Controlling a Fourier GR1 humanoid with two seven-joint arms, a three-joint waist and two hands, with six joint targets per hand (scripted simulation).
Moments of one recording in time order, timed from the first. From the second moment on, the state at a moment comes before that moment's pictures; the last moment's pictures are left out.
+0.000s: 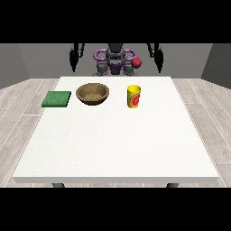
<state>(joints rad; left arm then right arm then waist) 0.00 0.10 0.02 -1.56 0.01 0.03 0.01 -0.02 -0.09 0.00 -1.56 -0.02 -0.03 -0.01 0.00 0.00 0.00</state>
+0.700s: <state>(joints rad) -0.07 0.09 0.09 -1.64 0.14 0.00 -0.04 -0.03 -0.15 -0.13 -1.59 -0.18 0.09 -0.06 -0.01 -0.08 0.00</state>
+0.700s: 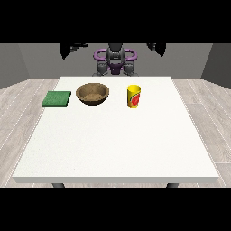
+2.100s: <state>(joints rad) -0.52 0.08 0.19 -1.04 0.07 0.08 -0.51 -0.39 -0.17 -0.18 -1.30 -0.16 0.12 -0.31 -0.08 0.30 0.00</state>
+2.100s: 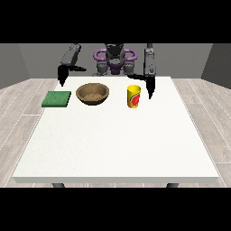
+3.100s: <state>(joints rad) -0.64 0.14 0.28 -0.77 0.01 0.31 -0.79 -0.48 -0.31 -0.24 -1.35 -0.24 0.25 -0.30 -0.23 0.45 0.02</state>
